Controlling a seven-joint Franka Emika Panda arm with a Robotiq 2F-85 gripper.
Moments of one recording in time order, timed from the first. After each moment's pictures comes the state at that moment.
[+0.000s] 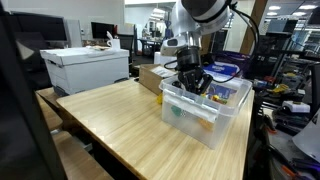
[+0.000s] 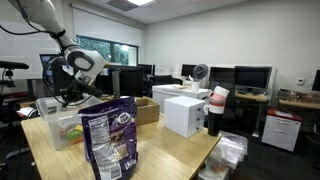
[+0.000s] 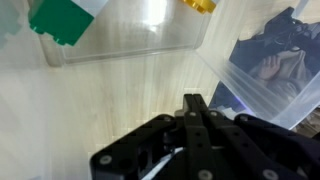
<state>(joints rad) 0.10 0.17 0.19 -2.24 0.56 2.01 -1.55</state>
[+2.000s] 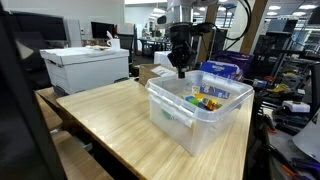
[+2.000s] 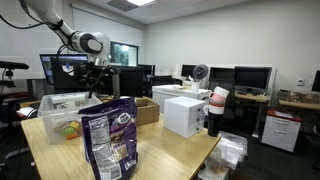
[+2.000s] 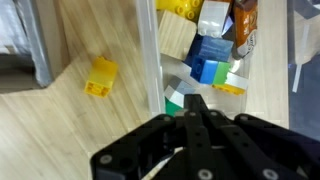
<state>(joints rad) 0.11 0.12 0.11 -2.08 0.13 2.00 -1.01</state>
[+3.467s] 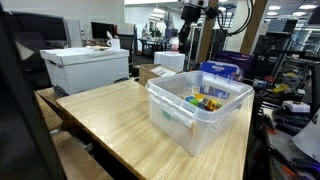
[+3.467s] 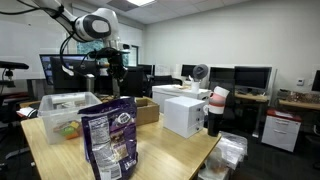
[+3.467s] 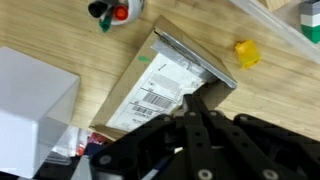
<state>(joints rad) 0.01 -0.04 -0.03 -2.15 -0.04 2.30 -0.21</state>
